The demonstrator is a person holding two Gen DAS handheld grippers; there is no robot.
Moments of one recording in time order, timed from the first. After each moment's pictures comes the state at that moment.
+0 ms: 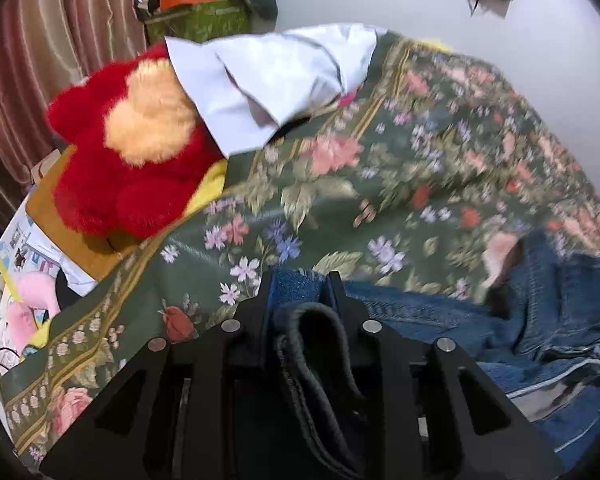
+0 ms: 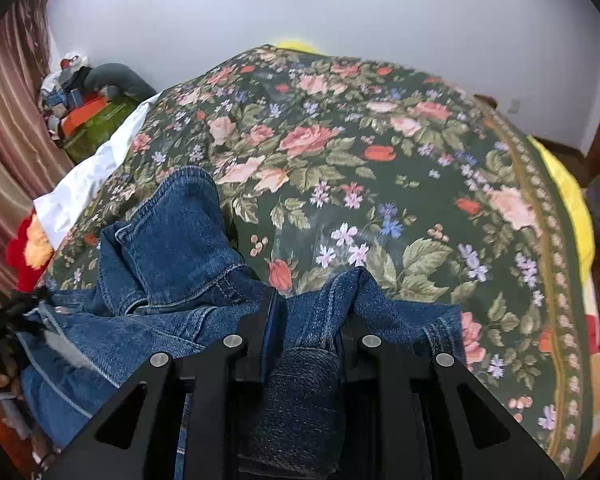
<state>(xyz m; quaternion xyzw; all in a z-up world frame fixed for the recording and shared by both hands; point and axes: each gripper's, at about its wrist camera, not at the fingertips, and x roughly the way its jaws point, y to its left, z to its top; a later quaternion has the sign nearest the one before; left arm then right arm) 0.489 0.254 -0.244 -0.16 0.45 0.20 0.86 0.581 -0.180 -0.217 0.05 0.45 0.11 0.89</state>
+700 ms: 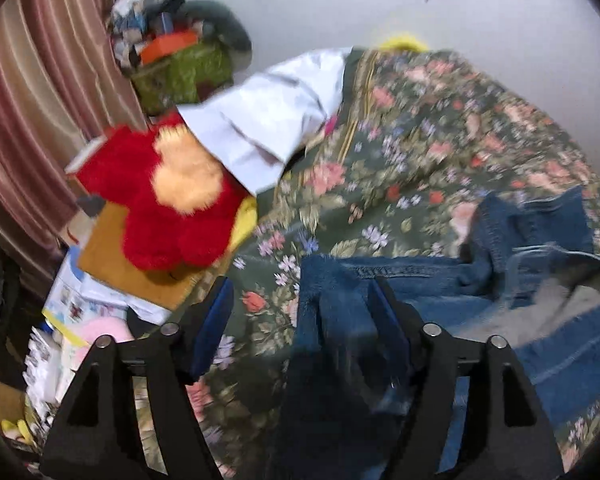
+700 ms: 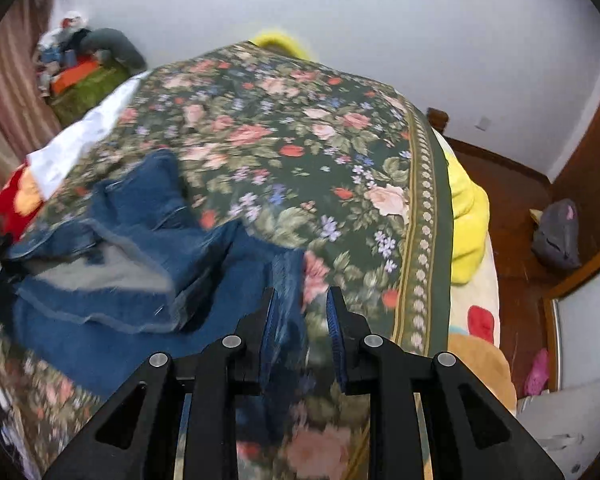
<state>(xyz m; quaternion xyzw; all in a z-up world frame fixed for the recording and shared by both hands) 0.430 0.227 -0.153 -0.04 0.44 0.18 0.88 0.496 -0.243 -0.140 -0.06 0.46 0.08 0.88</state>
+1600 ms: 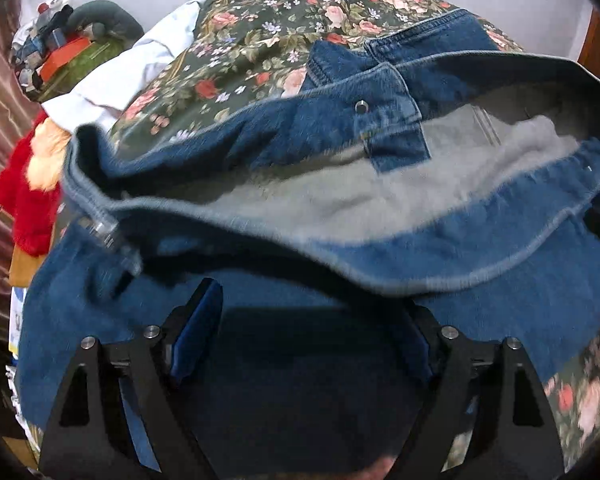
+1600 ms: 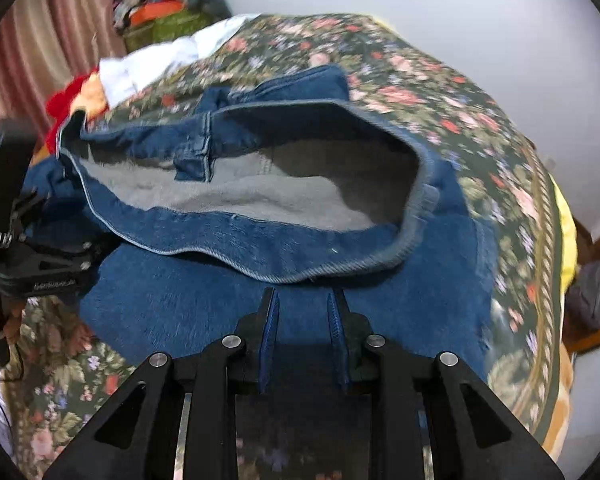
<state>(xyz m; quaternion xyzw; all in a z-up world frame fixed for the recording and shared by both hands) 0.447 0.099 -0.251 0.02 0.52 0.04 0.85 0.476 -0.114 -0.225 -0.16 0.48 0.19 0.84</state>
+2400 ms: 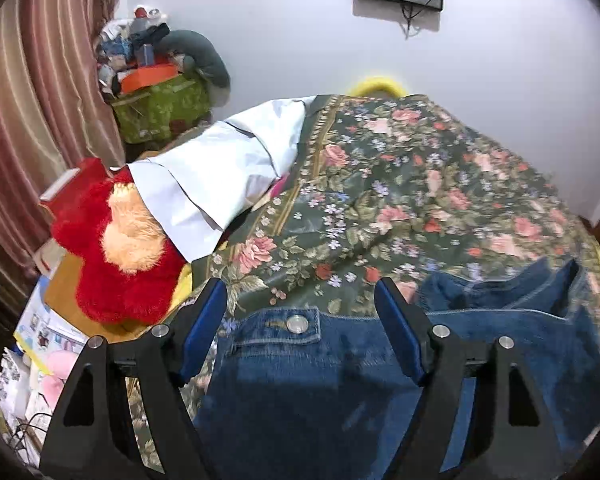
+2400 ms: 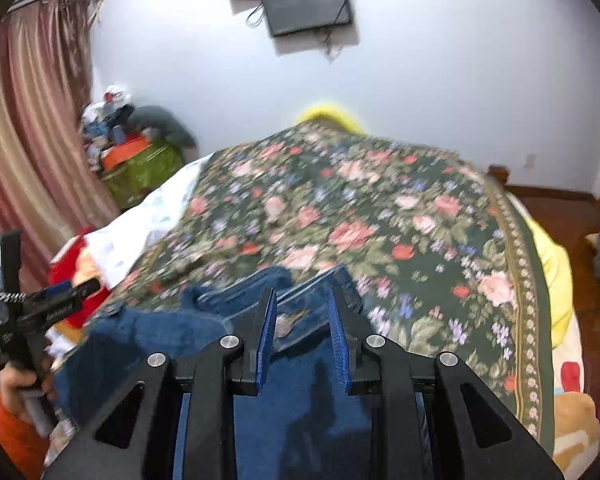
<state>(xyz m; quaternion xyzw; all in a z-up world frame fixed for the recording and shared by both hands) 0.491 0.197 -0.132 -0.07 0.38 0.14 0.91 0.542 -0.164 -0.113 0.05 0.37 0.18 0.91</state>
